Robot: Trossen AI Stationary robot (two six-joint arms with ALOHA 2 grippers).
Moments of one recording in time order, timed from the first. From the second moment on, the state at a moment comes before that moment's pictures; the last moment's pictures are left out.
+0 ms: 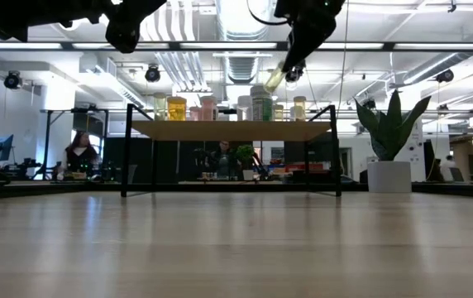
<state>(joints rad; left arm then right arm) -0.14 0.85 0.41 0.58 0.00 -0.15 -0.34 1.56 1.58 -0.93 0.03 -0.41</state>
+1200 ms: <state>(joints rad) -0.14 0.86 0.41 0.58 0.00 -0.15 -0.39 1.65 1.58 -0.94 0.08 -0.47</state>
